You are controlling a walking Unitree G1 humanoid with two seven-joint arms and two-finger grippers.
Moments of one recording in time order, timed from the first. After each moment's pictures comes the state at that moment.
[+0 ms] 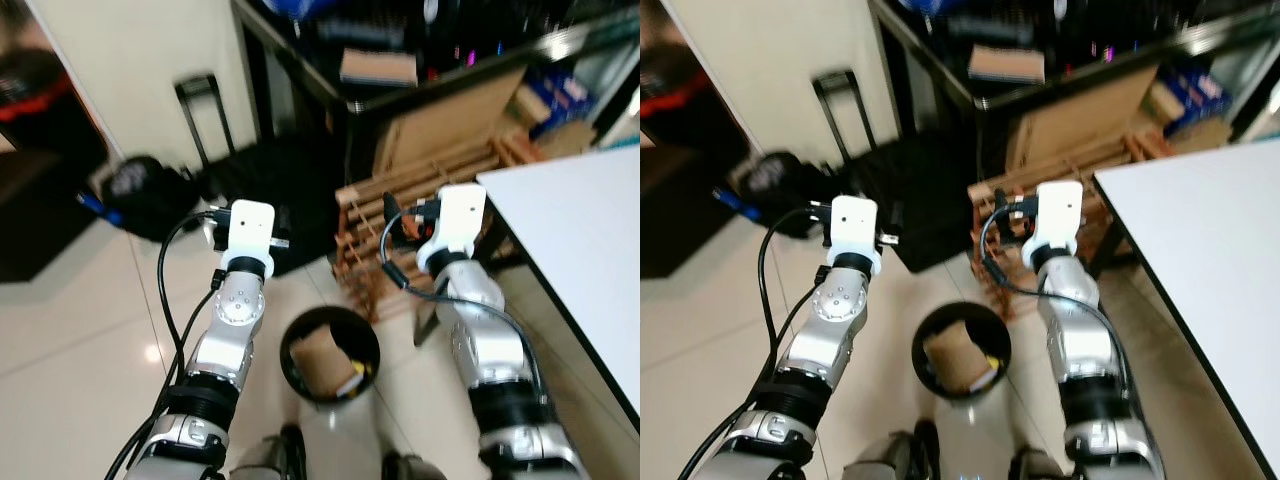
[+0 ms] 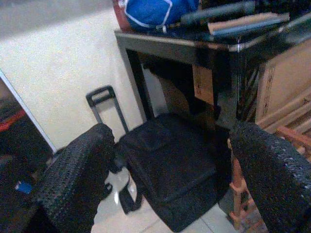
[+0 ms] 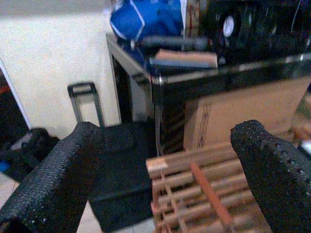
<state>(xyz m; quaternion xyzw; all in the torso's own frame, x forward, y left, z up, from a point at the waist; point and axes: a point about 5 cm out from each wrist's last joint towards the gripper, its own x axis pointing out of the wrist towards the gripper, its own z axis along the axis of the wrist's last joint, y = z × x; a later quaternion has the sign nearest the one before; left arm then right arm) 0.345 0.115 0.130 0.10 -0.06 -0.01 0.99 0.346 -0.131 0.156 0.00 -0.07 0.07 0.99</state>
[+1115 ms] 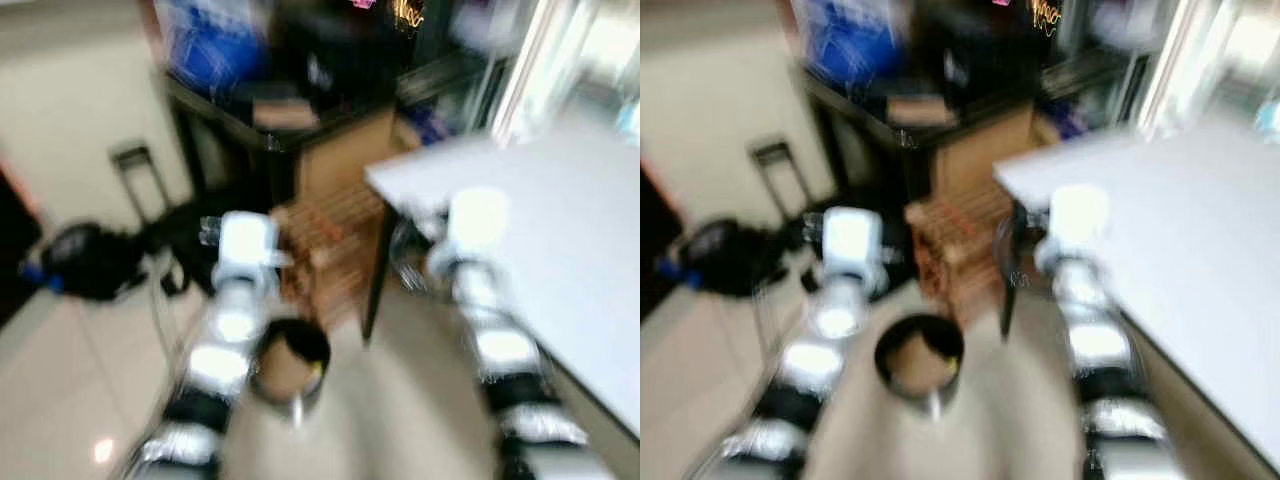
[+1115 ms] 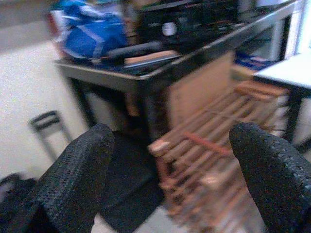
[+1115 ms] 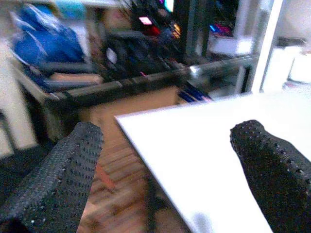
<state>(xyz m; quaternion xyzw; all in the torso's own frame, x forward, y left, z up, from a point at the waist) 0.338 0.103 0.112 0.08 -0.01 -0.02 1.00 0.349 -0.171 0.128 -0.02 -0.04 0.01 1.00</state>
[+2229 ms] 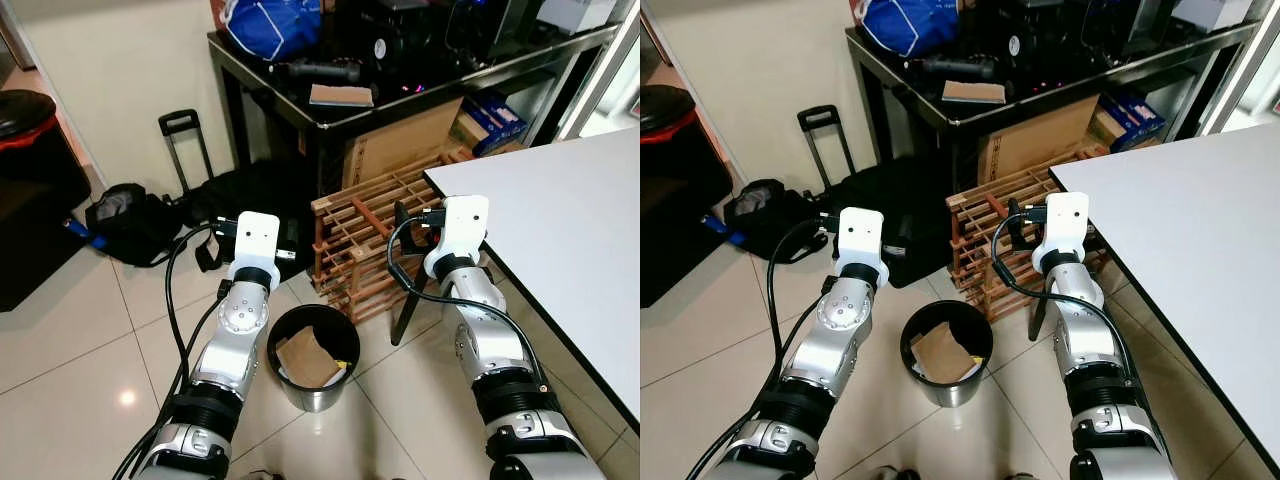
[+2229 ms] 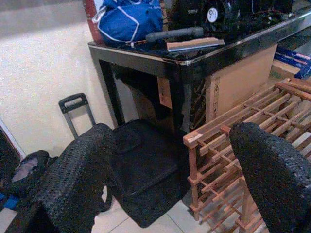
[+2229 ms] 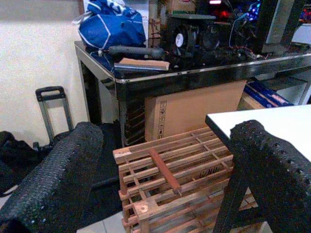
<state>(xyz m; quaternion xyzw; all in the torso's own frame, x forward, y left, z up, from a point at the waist) 0.339 0.108 0.118 0.08 -0.03 -0.03 1.00 0.351 -0.146 0.131 -0.01 -0.04 0.05 1.00</state>
